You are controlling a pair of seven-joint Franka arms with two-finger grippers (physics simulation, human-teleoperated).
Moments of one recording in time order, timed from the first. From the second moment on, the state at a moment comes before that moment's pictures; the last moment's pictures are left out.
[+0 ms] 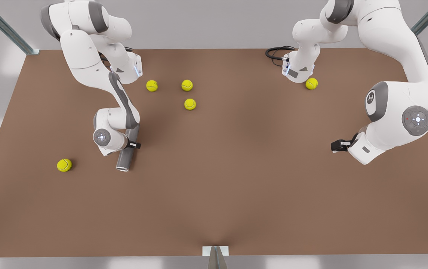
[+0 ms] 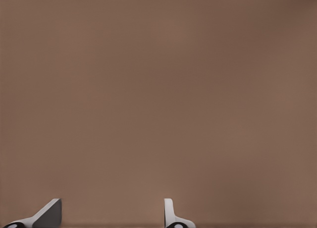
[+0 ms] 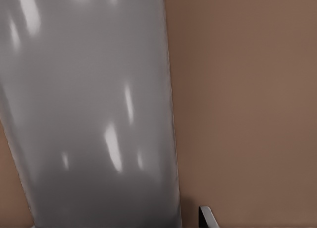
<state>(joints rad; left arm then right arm) 0.00 0.32 -0.09 -1.36 0.04 1.58 -0.03 0.24 0.42 -0.08 -2.25 0.09 2.40 0.31</state>
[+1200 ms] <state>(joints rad) 0.00 0.33 -0.09 -1.35 0.04 1.58 -0.03 0.67 0.66 0.13 -1.42 -0.37 2.15 0.06</state>
